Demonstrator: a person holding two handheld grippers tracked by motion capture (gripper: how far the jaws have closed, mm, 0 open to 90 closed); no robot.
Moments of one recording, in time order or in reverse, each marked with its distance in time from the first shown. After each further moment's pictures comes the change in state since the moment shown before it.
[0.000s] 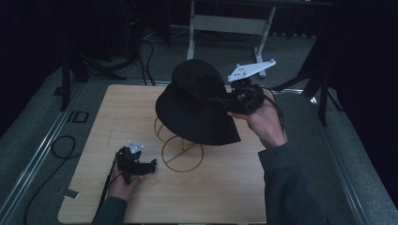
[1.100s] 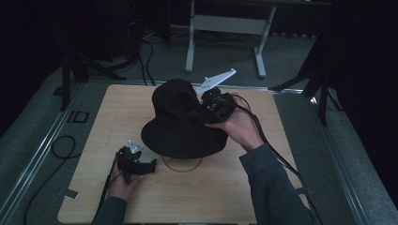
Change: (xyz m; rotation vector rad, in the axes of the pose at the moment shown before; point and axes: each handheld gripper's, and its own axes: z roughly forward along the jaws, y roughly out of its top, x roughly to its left) left arm 0.000 0.000 0.000 -0.002 -0.001 -0.002; right arm 0.022 0.001 0.061 0.147 0.032 -0.049
